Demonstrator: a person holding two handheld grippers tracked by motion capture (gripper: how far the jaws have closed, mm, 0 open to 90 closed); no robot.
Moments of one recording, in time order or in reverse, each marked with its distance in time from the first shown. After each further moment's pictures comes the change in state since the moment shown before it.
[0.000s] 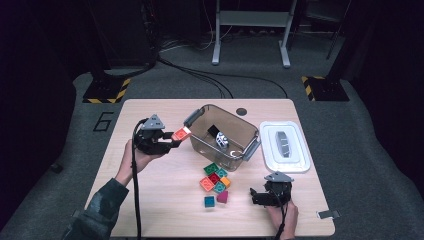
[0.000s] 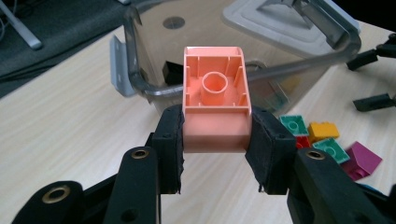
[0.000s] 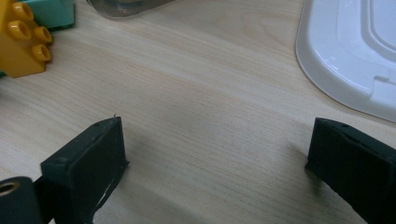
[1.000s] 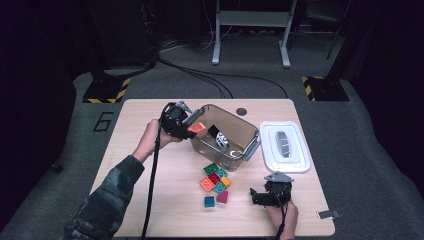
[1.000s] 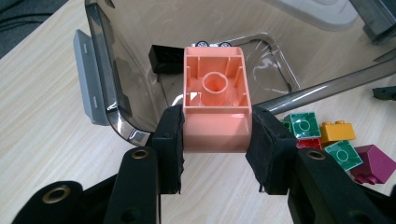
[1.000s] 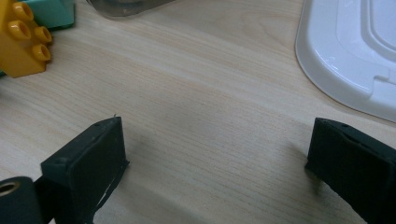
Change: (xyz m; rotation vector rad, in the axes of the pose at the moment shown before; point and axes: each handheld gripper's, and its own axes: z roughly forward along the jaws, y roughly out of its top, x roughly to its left) left arm 0.010 0.060 0.062 0.284 -0.053 0.027; right arm 0.000 0.000 0.000 0.000 -0.001 0.001
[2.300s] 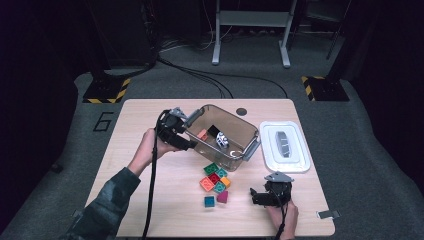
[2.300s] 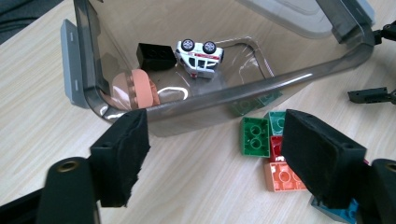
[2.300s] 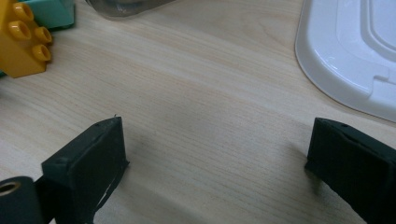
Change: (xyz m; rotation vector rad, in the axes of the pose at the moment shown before) left arm -0.022 -0.027 -0.014 -0.089 -0.014 -0.049; right arm 0.000 0.000 0.000 -0.002 0.002 -0.002
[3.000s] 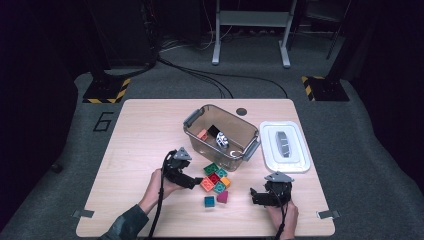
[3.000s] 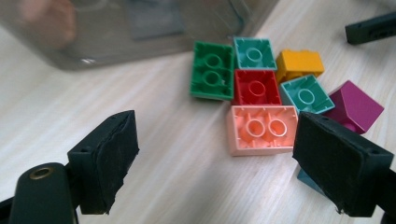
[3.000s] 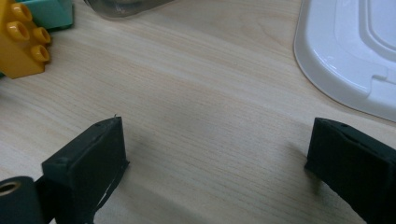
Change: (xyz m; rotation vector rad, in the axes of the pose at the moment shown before) left arm -0.051 -0.095 0.073 -0.024 -0.065 -0.042; right arm 0.000 0.000 0.000 0.000 -0.007 0.002
